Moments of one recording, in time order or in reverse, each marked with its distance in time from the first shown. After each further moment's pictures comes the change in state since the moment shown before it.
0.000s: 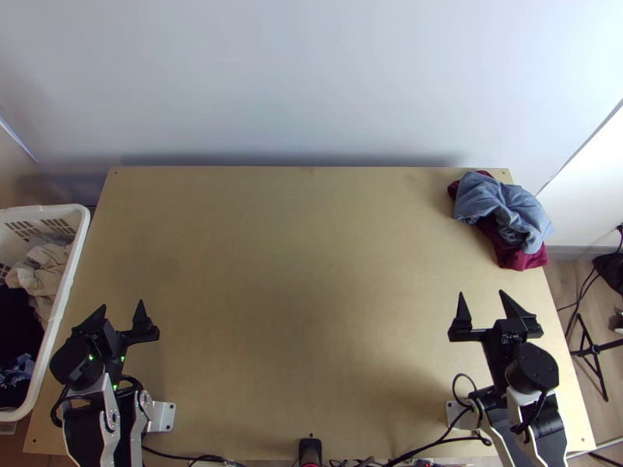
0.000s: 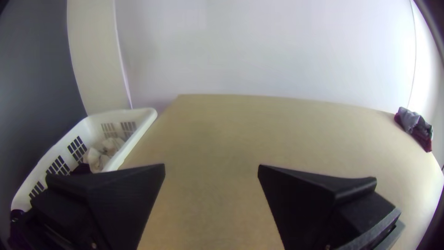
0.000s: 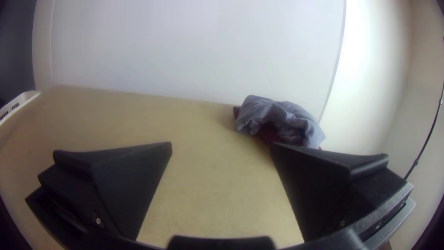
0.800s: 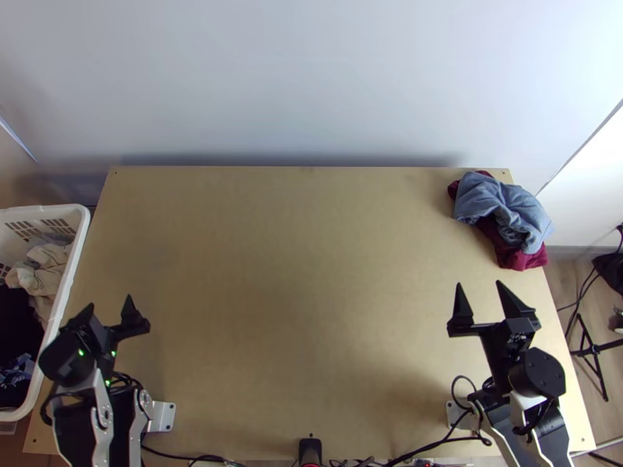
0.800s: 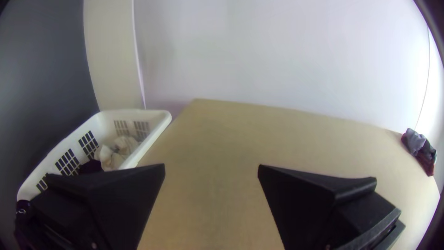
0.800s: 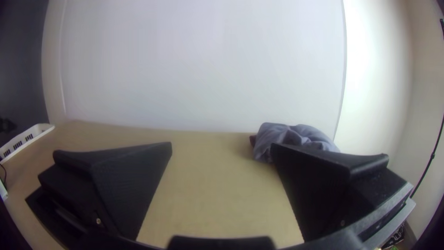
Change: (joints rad) left arm 0.029 0.113 0.100 0.013 -0.049 -0.061; right arm 0.080 0.031 0.013 0.171 0.008 0.085
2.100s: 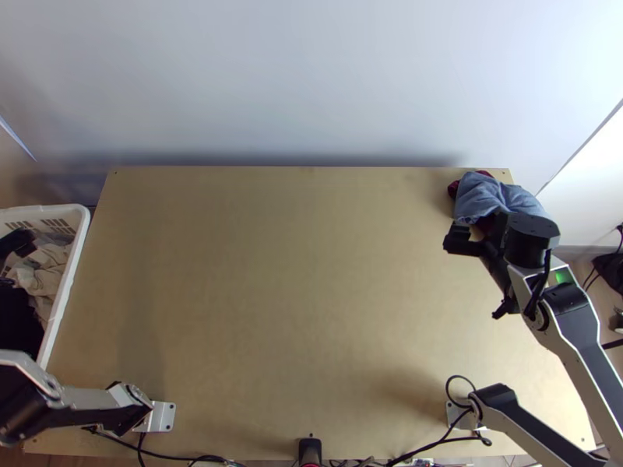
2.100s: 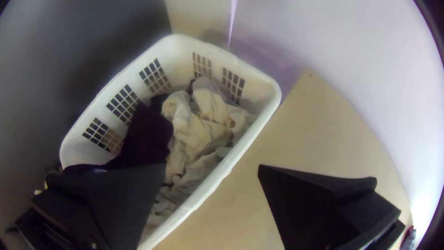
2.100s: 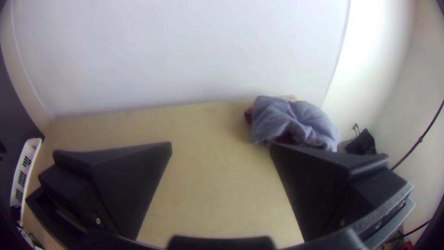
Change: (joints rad) left arm 0.513 1.342 1.091 -0.373 0.013 0.039; right arm -0.080 0.941 0.756 -0.286 0.000 0.210
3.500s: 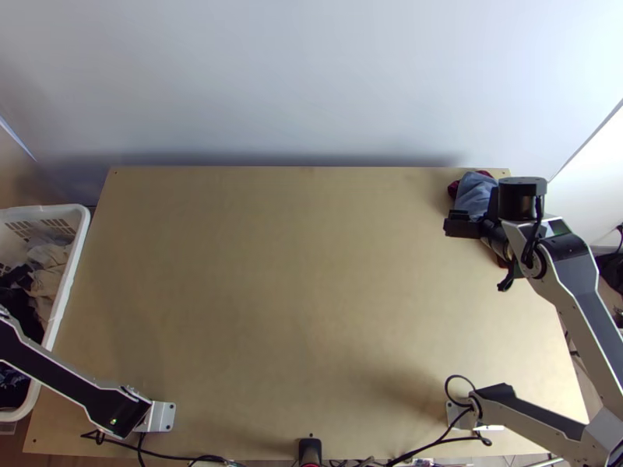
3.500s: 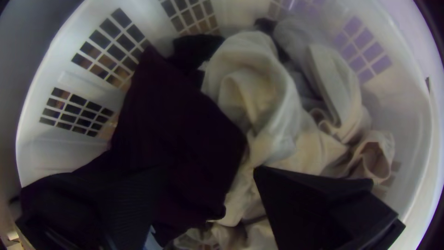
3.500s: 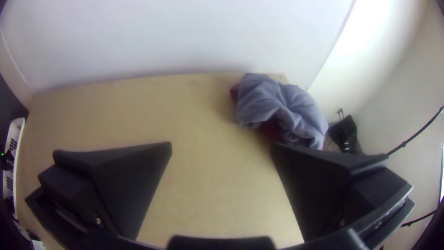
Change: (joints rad) left arm 0.198 0.855 0.355 0.207 -0.074 0.063; right arm -0.053 0.241 0.270 -0.269 0.000 -0.054
